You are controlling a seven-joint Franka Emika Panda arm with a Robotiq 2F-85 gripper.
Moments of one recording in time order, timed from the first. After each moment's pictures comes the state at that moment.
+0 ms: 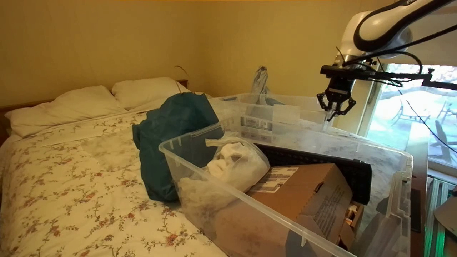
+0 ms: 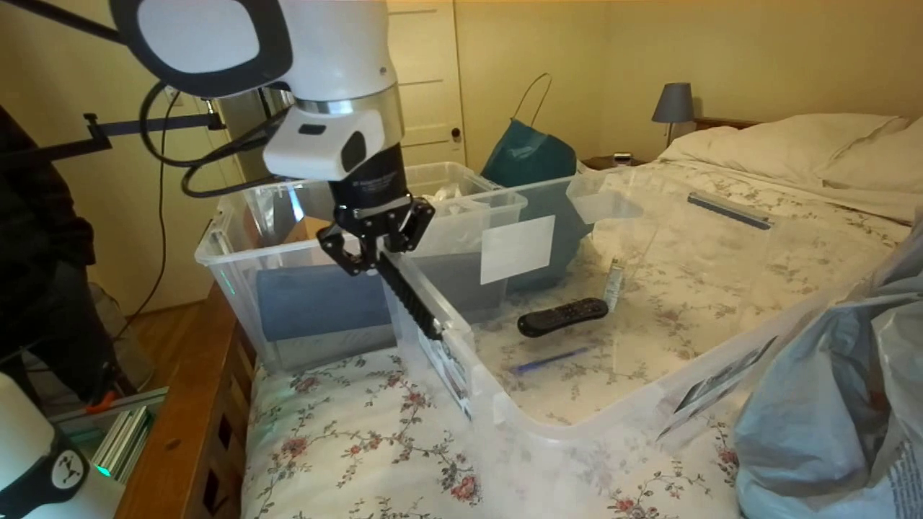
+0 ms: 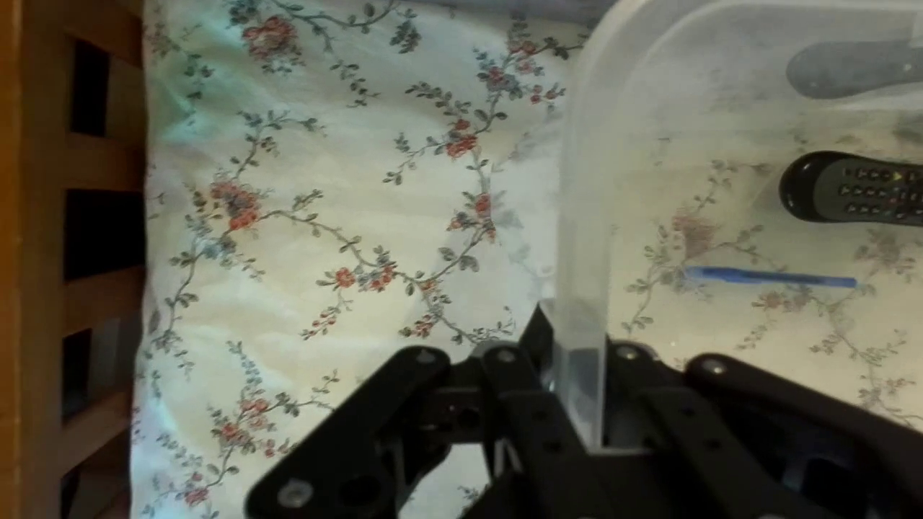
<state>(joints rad) -0.01 -0.37 0.02 -2.58 0.26 2.24 1.24</state>
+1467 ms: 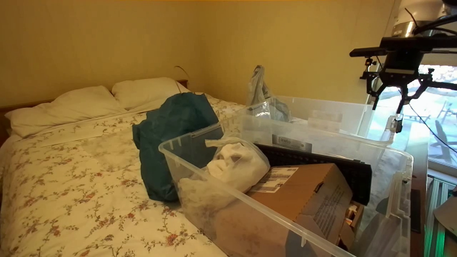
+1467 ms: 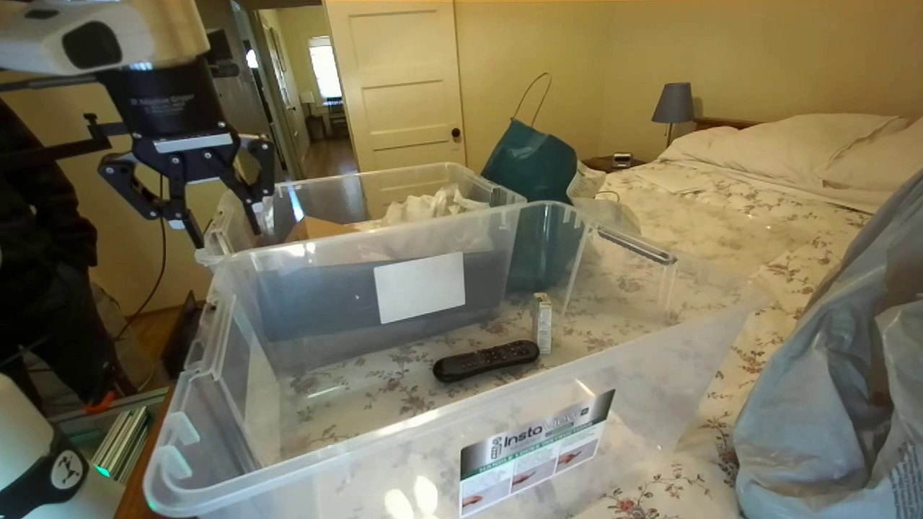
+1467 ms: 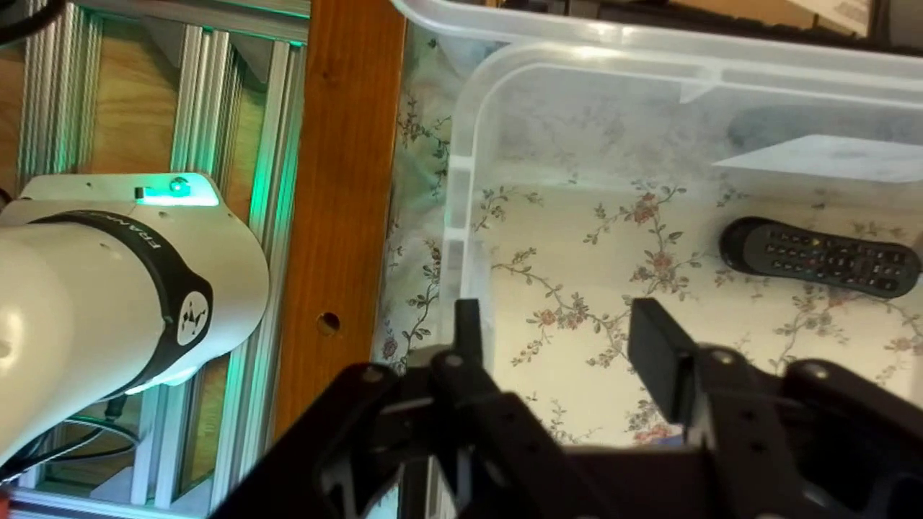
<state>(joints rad) -0.06 -0.94 0.10 -2.74 0.28 1.76 1.34</state>
